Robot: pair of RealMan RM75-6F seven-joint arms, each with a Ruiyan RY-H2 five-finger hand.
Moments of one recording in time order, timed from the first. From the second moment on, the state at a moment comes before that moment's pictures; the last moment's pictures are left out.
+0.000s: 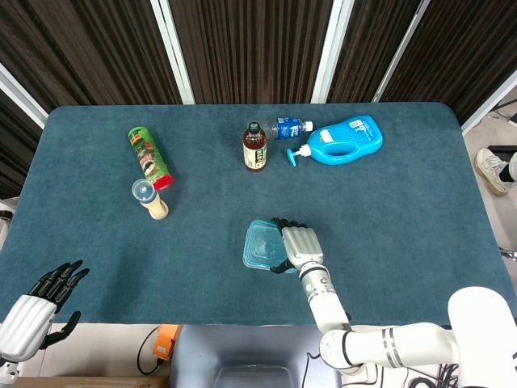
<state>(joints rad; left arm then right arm) -0.10 -1.01 0.12 -1.60 1.81 1.54 -0.09 0.95 -1.63 0.28 -1.85 -0.32 1.28 -0.77</state>
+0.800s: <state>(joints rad) -0.10 -1.00 0.12 -1.60 1.81 1.55 -0.11 1.00 -1.67 0.29 -1.80 -0.24 1.25 -0.85</state>
